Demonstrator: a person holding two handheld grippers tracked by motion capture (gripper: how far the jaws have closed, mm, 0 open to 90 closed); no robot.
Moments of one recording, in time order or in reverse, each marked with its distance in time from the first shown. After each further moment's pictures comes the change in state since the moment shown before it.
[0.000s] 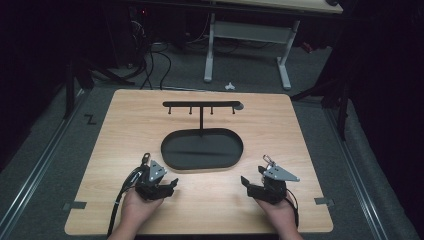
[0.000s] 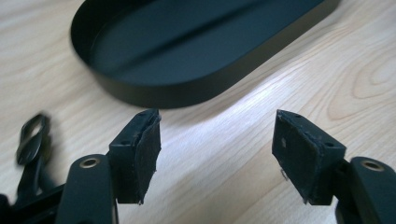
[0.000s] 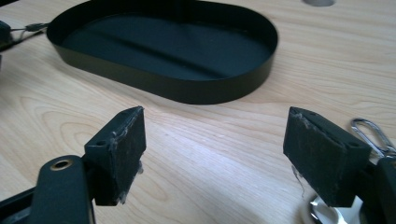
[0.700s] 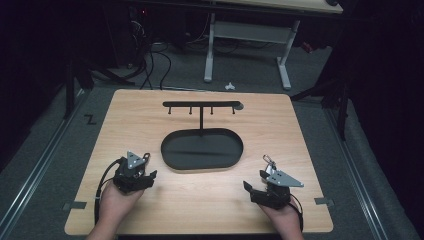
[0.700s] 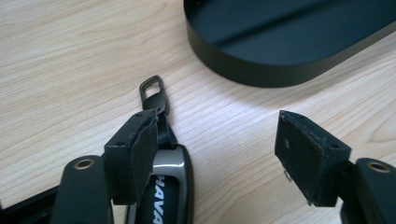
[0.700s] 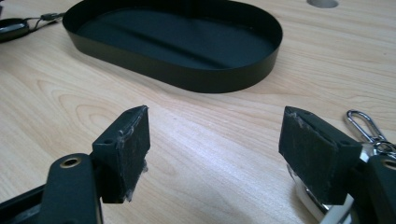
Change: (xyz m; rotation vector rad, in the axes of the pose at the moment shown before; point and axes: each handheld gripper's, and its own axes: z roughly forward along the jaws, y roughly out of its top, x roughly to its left) left arm 0.050 0.003 -0.025 0.080 0.126 -0.071; right arm 0.003 -0.007 -0.017 0.002 0.011 -0.038
